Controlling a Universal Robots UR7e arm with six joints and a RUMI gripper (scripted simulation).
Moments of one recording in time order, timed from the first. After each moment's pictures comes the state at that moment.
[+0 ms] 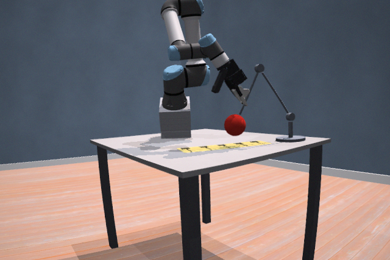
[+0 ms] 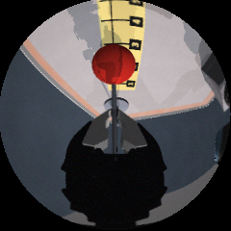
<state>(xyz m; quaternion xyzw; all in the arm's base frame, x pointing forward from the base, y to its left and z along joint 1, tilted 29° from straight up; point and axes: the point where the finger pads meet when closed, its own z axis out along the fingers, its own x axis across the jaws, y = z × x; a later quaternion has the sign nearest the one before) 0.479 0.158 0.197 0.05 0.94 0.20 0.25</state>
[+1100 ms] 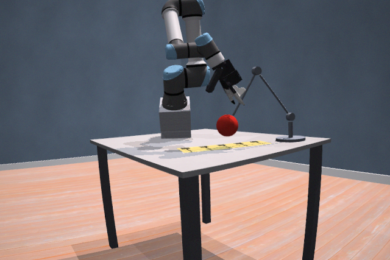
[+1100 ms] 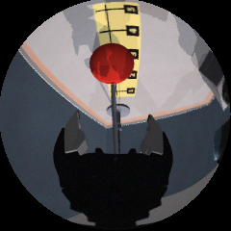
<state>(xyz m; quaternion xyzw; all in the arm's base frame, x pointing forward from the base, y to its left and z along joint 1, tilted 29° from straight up) 0.476 0.127 0.198 0.08 0.94 0.19 0.26</state>
